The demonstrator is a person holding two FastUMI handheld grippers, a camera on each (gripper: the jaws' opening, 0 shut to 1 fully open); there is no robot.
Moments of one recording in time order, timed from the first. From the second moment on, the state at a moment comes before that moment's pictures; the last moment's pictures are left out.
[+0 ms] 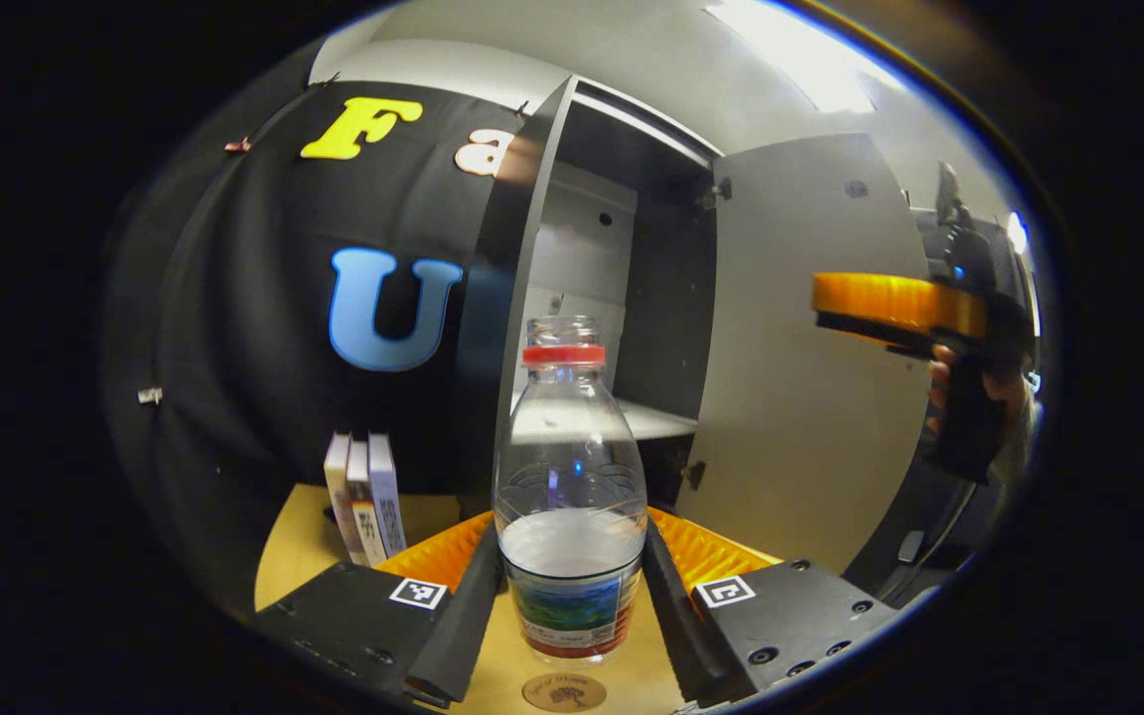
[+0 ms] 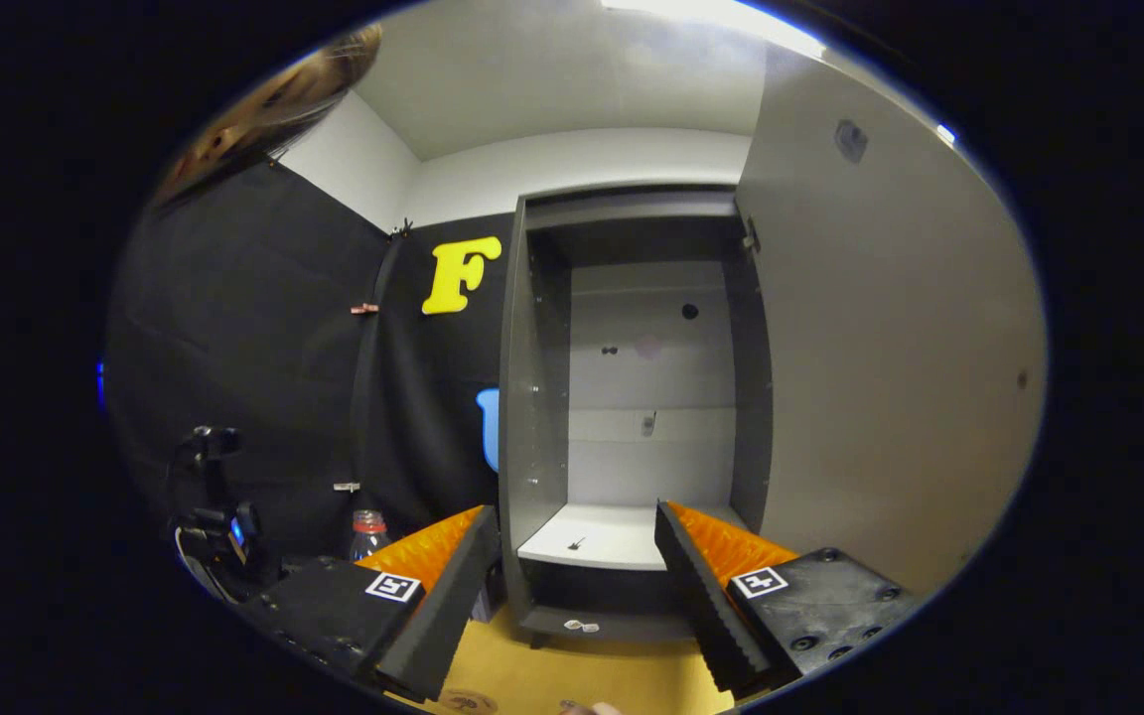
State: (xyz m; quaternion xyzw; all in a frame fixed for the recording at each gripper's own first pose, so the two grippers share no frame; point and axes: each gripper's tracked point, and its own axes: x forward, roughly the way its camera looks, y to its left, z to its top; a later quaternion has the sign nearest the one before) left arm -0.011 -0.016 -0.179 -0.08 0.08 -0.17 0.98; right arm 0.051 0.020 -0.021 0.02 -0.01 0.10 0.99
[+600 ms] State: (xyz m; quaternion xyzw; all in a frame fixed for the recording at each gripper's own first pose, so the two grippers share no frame) left arm -0.030 -0.043 -0.336 -0.06 0.08 -0.20 0.97; right arm 0.102 0.021 -0.136 0.03 0.05 0.11 0.99
